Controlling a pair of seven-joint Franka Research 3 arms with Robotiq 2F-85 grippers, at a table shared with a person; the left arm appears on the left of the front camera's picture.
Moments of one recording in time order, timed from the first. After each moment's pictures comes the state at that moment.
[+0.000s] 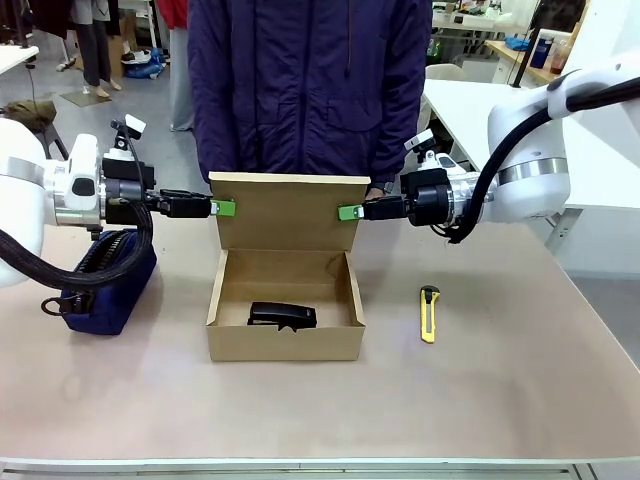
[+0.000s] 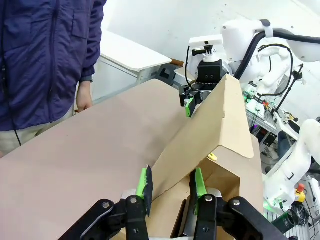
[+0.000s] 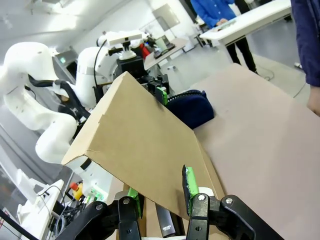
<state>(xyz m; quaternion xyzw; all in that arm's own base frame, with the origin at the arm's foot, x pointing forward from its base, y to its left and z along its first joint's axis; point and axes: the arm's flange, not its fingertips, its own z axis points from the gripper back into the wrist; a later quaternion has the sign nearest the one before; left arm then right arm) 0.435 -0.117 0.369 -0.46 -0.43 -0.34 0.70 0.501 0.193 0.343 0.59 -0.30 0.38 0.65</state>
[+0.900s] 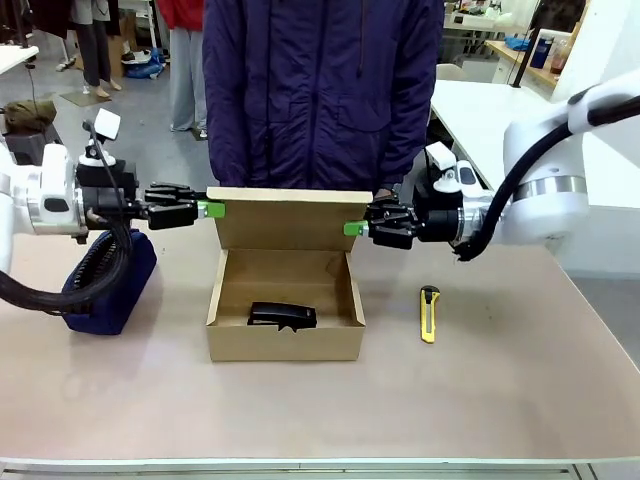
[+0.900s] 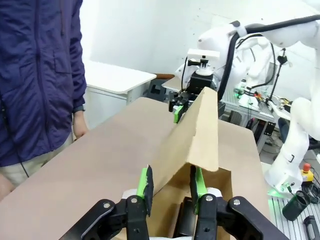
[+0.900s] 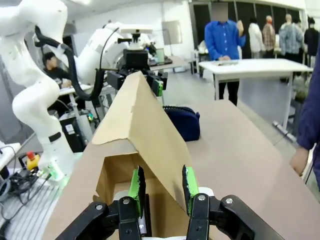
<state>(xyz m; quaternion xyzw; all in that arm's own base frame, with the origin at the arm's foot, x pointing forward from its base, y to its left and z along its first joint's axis) 0.405 -0.106 0.375 -0.45 -0.50 -0.41 0.63 0.457 0.186 0.334 0.50 -0.45 0.48 0.56</state>
